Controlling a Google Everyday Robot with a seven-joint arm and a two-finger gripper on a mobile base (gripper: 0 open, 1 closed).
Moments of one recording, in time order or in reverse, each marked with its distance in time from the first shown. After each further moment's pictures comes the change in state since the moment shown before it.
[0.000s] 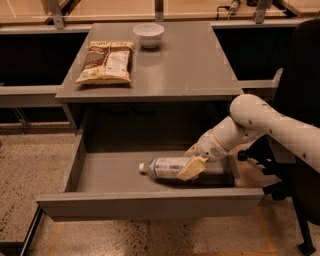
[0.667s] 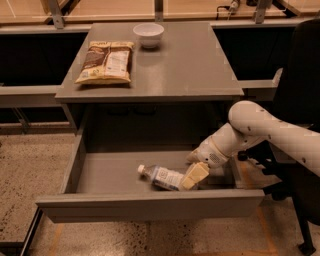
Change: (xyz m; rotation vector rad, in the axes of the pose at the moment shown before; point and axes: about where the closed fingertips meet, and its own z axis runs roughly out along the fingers) arm 0.019 0.004 0.013 -0.002 0.028 0.067
